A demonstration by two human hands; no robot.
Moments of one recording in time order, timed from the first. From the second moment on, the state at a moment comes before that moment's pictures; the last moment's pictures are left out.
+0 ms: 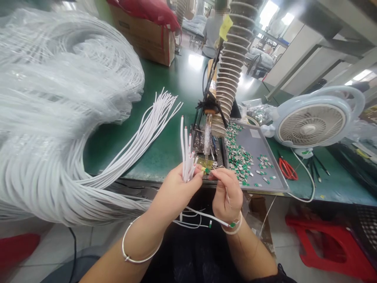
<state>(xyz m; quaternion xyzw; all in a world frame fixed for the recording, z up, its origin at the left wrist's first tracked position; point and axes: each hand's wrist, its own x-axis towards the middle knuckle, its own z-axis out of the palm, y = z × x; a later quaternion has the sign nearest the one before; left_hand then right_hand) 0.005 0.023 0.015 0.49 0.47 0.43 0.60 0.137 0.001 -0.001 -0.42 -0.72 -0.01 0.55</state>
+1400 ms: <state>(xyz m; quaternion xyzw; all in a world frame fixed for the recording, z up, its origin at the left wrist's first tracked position) 0.002 0.025 0.027 0.55 0.50 0.42 0.53 0.132 0.001 -0.008 -0.43 -0.67 0.07 0.59</state>
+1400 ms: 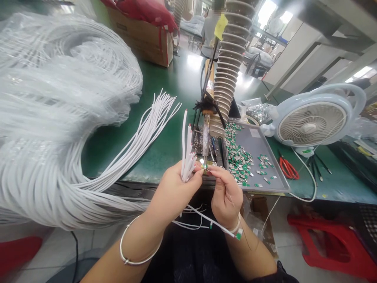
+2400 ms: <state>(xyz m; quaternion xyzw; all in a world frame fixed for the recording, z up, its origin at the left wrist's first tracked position) 0.000 0.025 0.030 0.58 0.50 0.43 0.48 0.128 0.002 0.000 -0.43 -0.69 0.07 0.58</state>
